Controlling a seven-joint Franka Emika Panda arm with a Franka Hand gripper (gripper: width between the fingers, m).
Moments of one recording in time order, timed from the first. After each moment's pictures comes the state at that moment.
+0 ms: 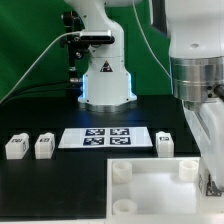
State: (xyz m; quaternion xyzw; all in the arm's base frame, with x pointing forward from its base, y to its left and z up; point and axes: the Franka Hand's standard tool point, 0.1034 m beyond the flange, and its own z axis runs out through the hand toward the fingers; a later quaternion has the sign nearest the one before) arm 0.635 0.121 0.069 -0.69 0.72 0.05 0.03
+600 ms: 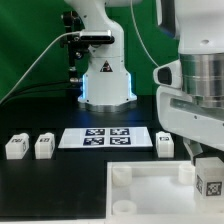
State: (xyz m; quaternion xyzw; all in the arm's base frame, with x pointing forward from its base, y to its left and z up) arm 0.625 0.135 0.069 -0.88 0.47 0.02 0.05
